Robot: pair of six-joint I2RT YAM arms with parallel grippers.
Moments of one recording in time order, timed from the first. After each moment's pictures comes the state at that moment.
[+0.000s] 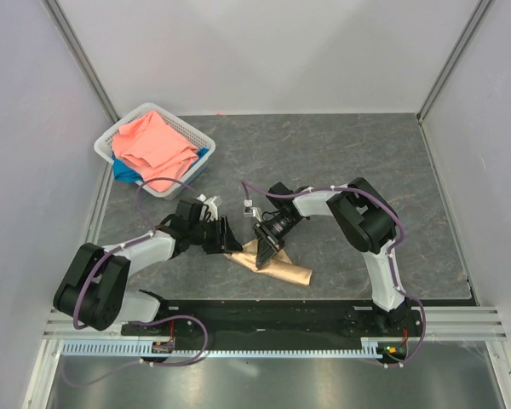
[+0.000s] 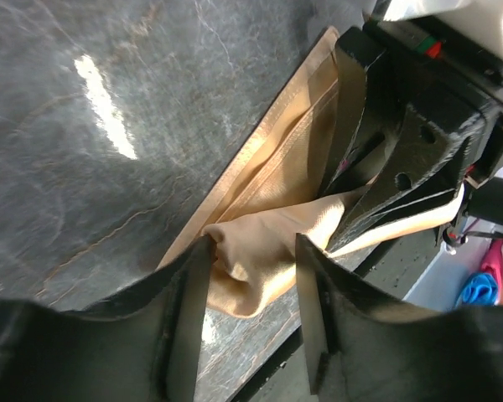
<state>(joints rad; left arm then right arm) -0.40 1.34 0.48 -0.02 0.55 -0.52 0.68 2.14 1.25 -0.53 -1.09 -0.10</state>
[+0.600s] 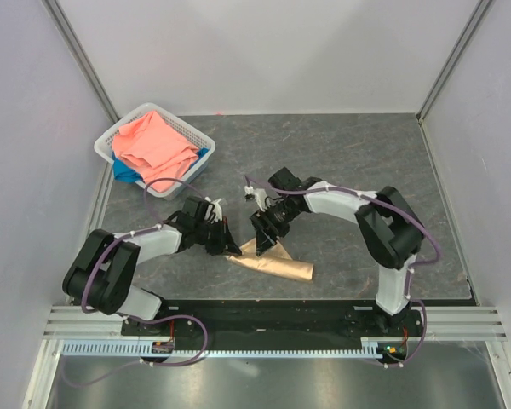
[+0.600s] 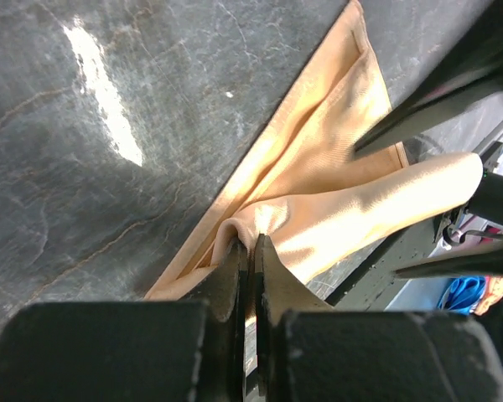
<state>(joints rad) -0.42 1.45 0.52 -0.03 0.56 -0.55 0.68 1.97 1.26 -0.55 -0.85 -0.05</state>
